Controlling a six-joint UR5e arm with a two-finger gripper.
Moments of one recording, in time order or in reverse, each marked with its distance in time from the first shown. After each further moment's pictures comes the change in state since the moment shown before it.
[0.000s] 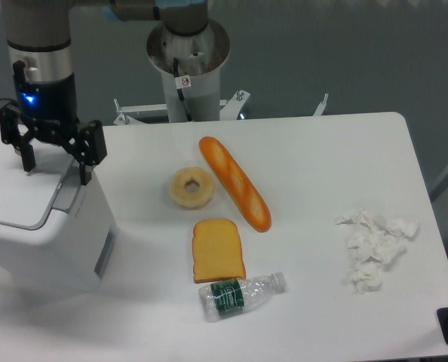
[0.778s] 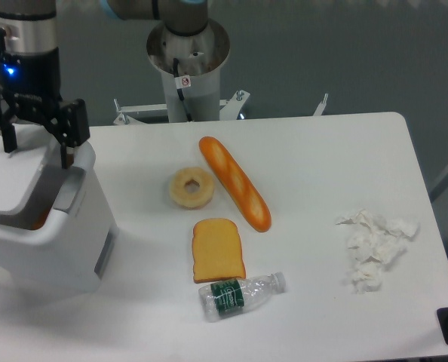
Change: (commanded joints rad) arm -0.025 0.041 -0.003 -0.002 -0.008 0.005
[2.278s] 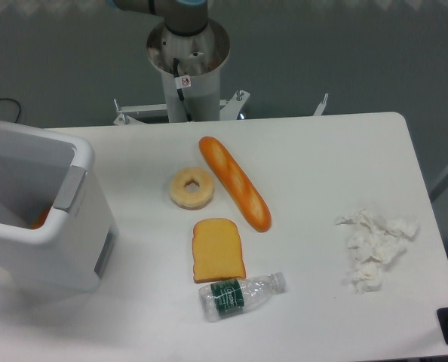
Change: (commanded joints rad) arm -0.172 0.077 0.020 0.006 -0.018 -0.002
